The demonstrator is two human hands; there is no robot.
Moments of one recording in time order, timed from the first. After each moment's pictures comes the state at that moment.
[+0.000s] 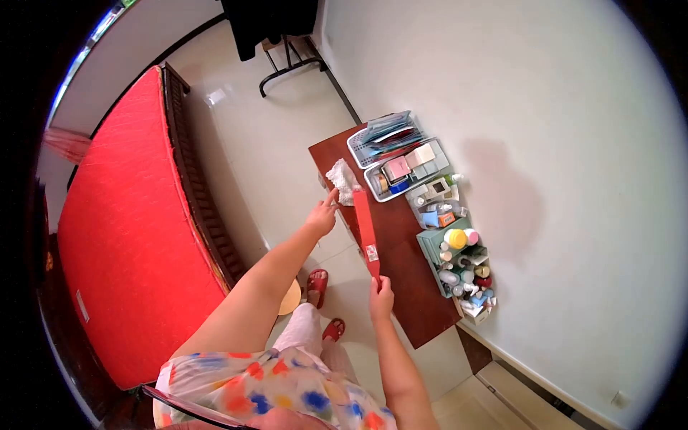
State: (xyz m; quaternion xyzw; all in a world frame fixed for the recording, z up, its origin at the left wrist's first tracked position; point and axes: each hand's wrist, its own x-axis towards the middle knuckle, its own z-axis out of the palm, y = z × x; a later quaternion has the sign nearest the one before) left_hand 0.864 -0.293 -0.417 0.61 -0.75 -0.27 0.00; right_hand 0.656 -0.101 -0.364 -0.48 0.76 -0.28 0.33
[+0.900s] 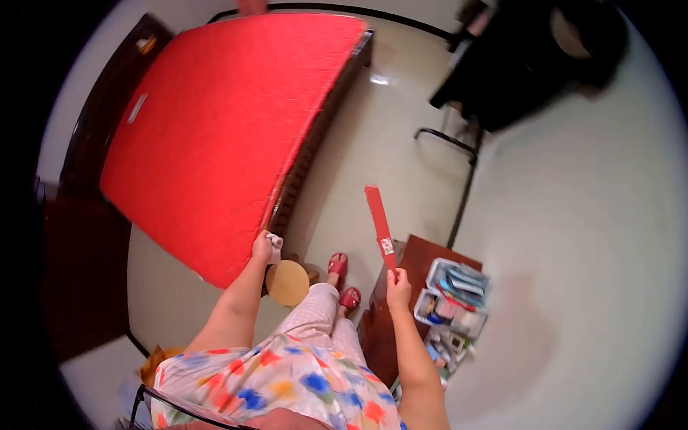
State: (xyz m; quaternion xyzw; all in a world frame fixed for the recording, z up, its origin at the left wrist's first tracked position) left_hand 1.128 -0.112 -0.358 0.87 -0.01 -0.23 0.44; right_hand 0.818 -0.386 -0.319 -0.73 0.47 -0.14 0.48
